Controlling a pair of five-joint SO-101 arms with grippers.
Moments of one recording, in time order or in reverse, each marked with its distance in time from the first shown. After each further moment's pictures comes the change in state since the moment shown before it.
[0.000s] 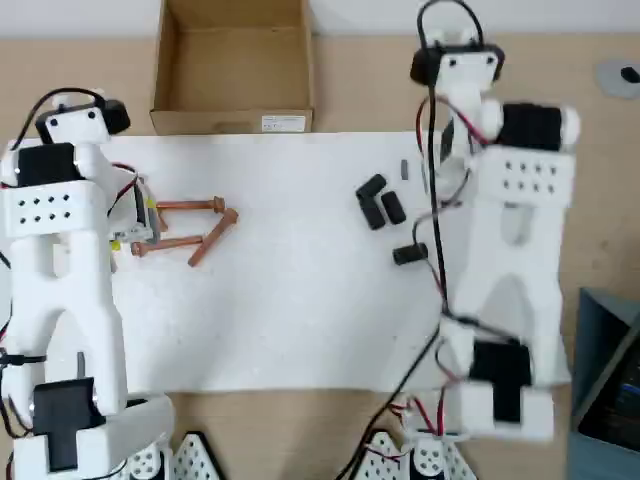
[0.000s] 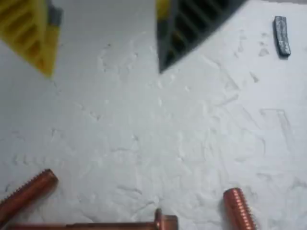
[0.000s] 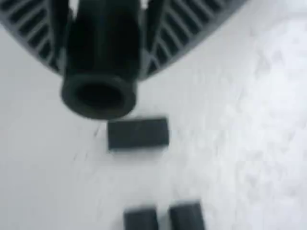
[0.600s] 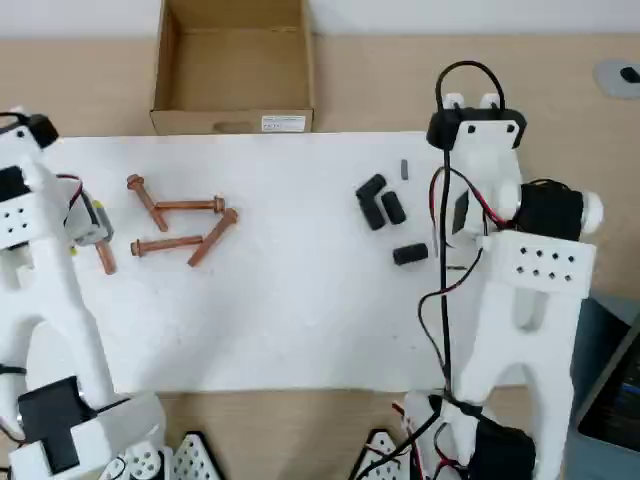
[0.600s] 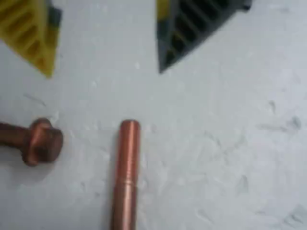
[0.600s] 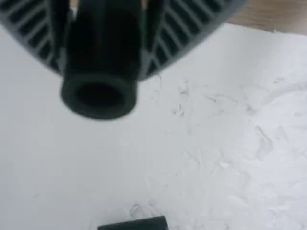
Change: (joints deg) left arm -14.2 0.2 12.3 -17.6 -0.2; right arm 3.5 -20.8 23.0 0.0 0.0
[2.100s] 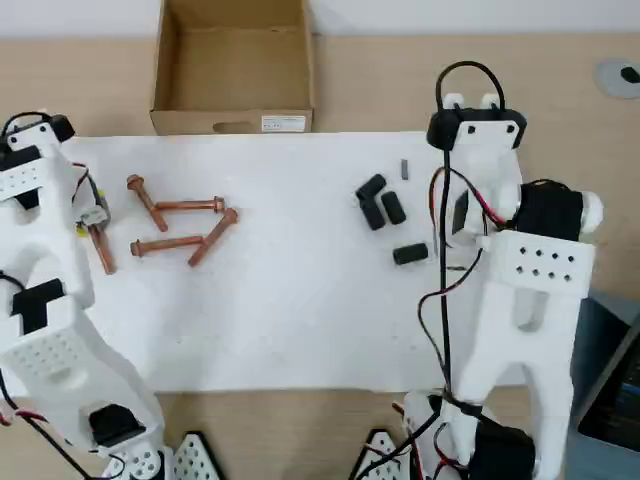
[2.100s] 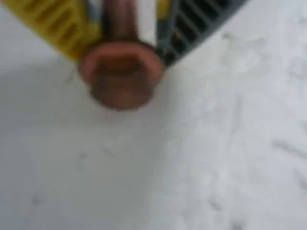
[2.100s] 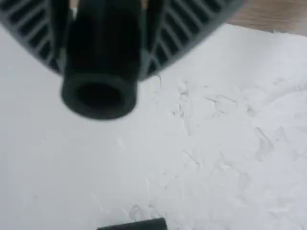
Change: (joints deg) left arm -1.4 36.4 -18.9 -12.0 -4.1; right arm 0.0 0.0 0.1 0.0 0.0
